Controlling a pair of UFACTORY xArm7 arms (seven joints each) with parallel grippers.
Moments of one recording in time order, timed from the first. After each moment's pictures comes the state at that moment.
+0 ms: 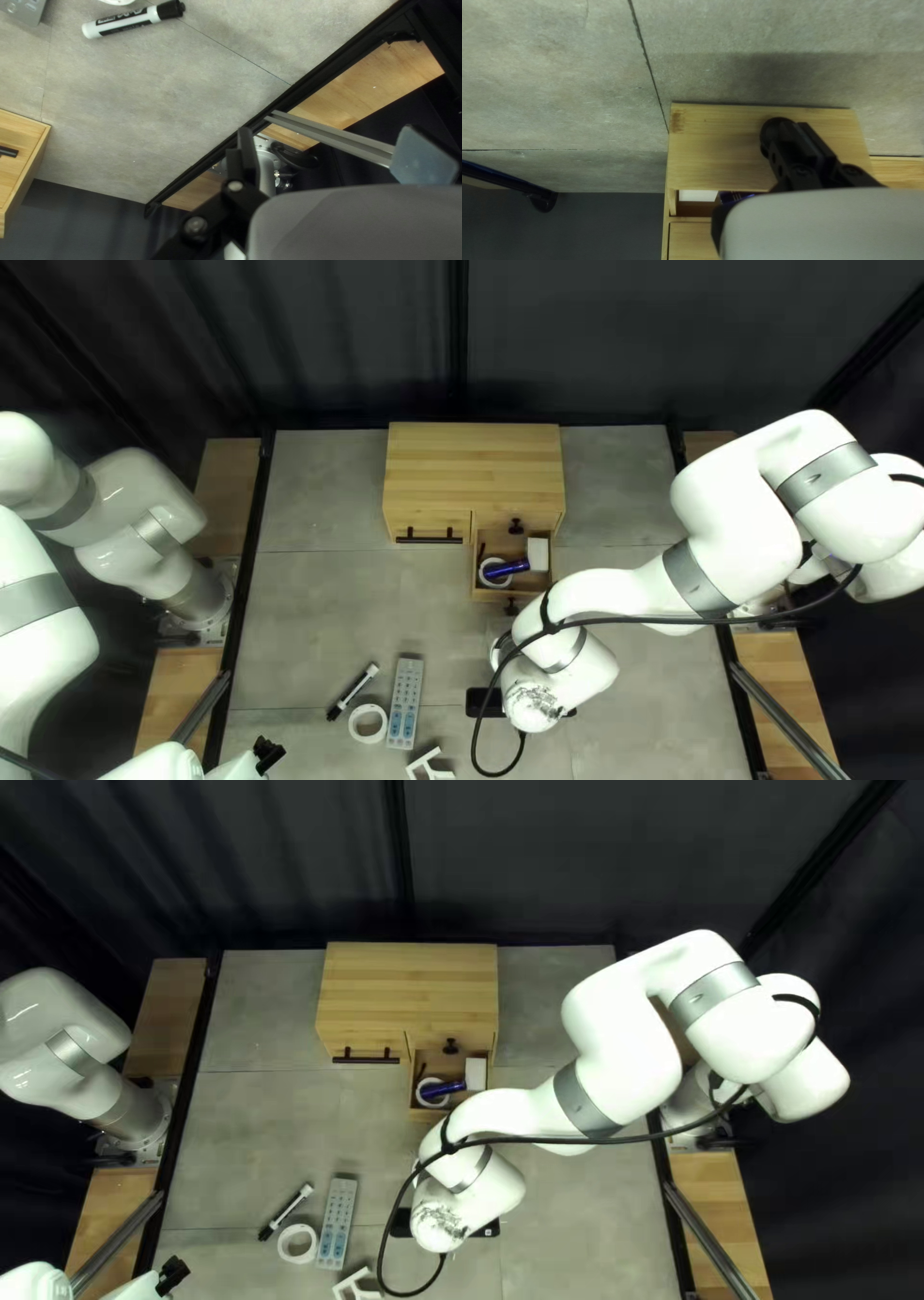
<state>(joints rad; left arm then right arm) -0.84 0.05 -0.21 1.13 0.02 1.53 -0.08 0.43 0.50 -0.02 1.28 -0.64 1.19 -0.76</state>
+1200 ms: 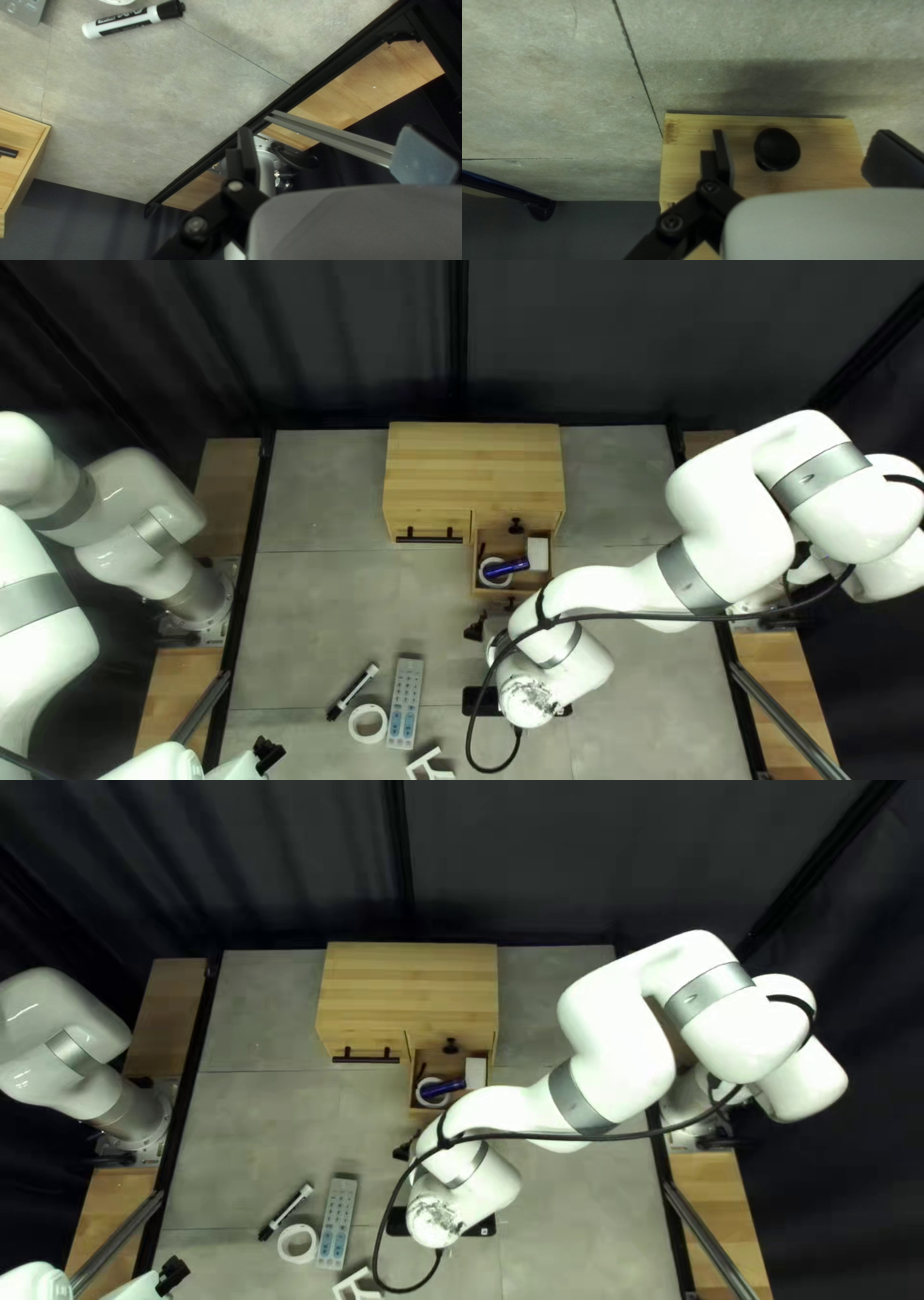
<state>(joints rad) -0.84 0.05 -0.21 1.13 0.02 1.53 -0.08 0.41 0.52 -0.03 1.26 -0.64 1.13 -0.76</state>
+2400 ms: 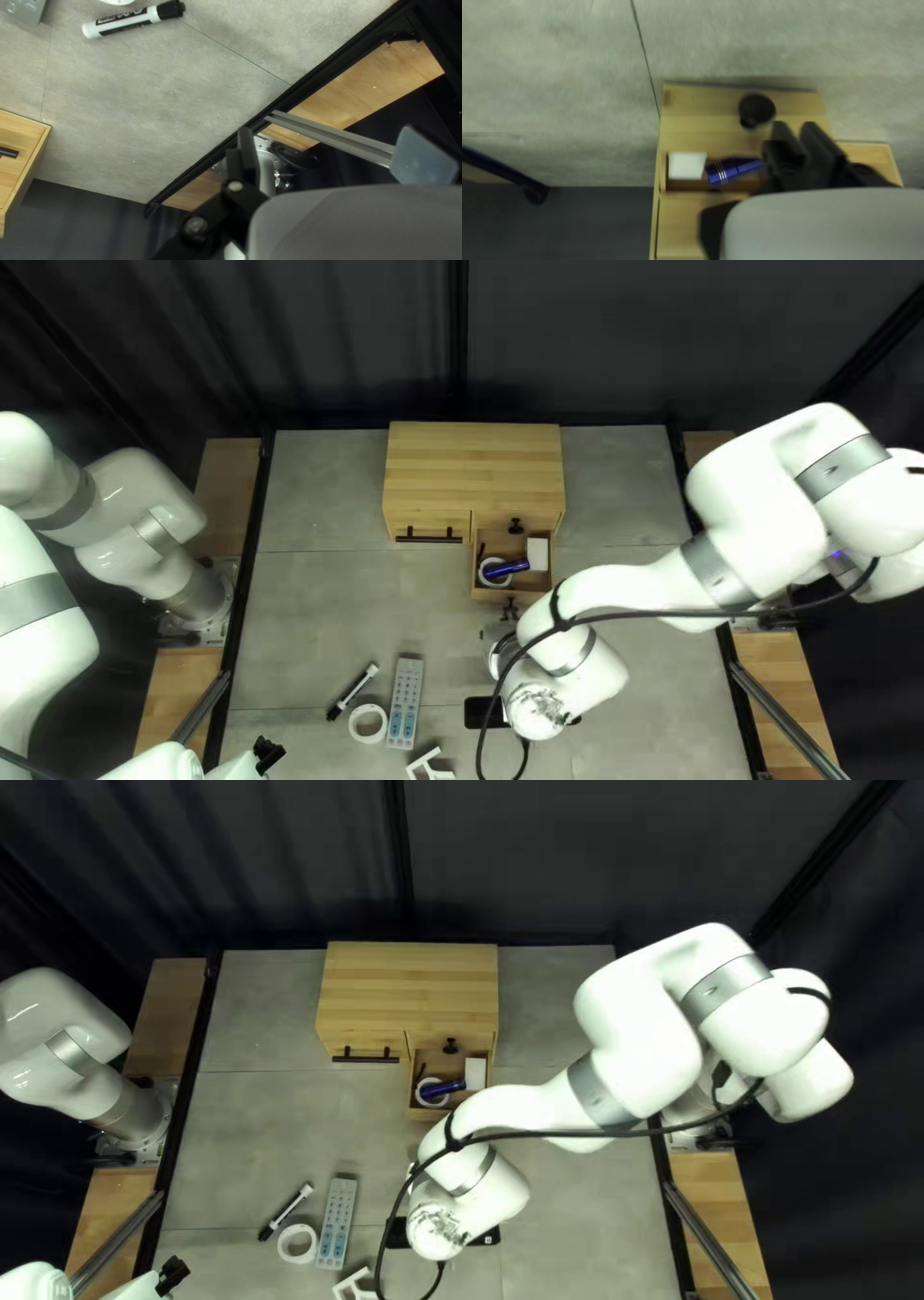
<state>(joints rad) -0.84 0.05 -0.21 1.13 0.02 1.53 -0.08 0.43 0.33 0.02 1.26 -0.60 1.22 -0.95</state>
